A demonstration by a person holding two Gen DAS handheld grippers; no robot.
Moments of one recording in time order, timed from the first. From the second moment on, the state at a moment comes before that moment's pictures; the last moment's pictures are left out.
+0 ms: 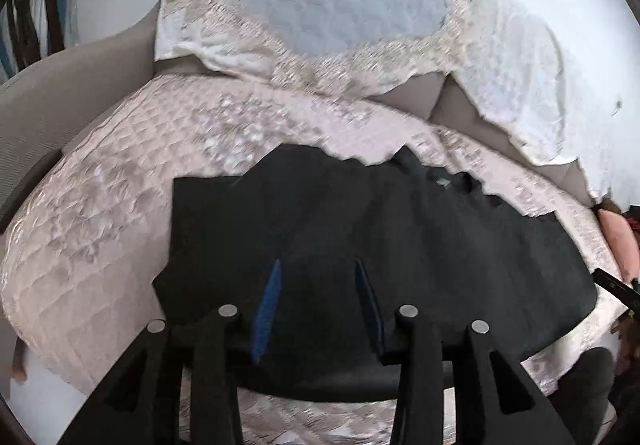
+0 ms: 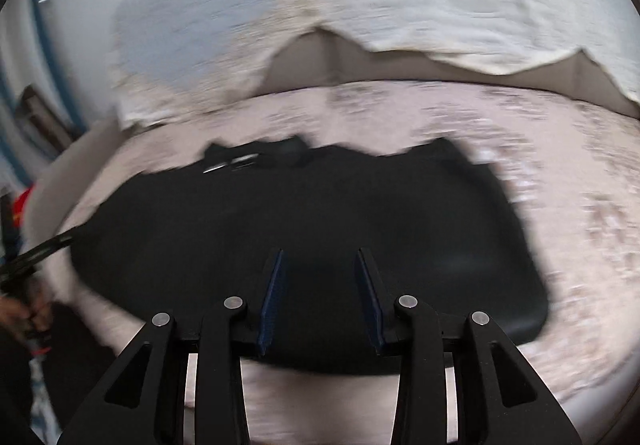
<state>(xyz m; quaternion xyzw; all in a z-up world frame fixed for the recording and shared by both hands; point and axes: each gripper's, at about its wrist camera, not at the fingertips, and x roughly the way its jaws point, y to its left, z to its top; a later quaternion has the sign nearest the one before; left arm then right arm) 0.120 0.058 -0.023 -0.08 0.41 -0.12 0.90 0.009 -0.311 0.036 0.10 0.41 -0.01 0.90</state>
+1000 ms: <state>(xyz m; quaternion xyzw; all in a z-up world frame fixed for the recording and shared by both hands) 0.148 0.100 -0.048 -0.10 0.44 -0.08 0.89 0.133 -0.106 -0.032 0.04 0.47 0.11 0.87</state>
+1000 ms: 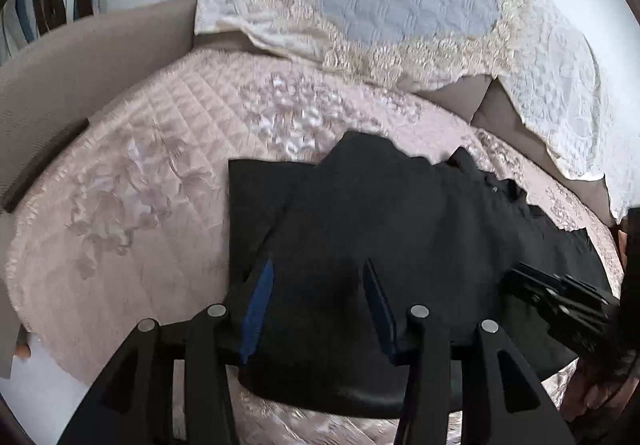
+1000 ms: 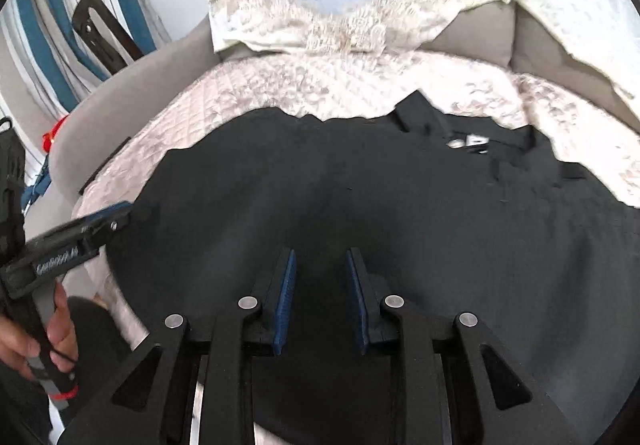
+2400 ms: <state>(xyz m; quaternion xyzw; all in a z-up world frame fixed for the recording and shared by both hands) 0.144 0.130 -0.046 -0.23 0.45 -0.13 0.86 0.060 -0.143 -0.015 0.14 0.48 0.13 0.85</state>
